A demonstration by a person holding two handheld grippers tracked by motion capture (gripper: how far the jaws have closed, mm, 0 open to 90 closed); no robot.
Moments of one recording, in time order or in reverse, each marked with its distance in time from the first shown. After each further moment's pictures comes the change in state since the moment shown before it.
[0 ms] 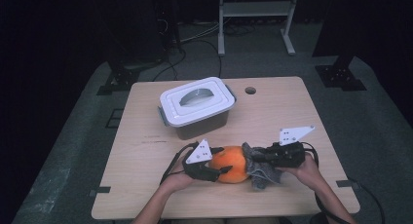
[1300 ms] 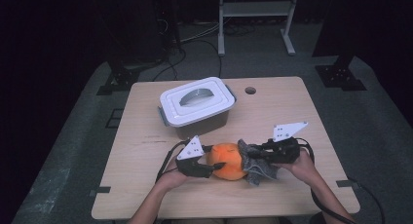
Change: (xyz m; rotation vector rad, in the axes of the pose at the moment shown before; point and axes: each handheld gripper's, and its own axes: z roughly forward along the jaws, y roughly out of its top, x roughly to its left) left arm 0.016 -0.013 -0.013 -0.021 0.004 -0.058; right arm -0.006 0.011 0.010 0.024 -0.010 -0.022
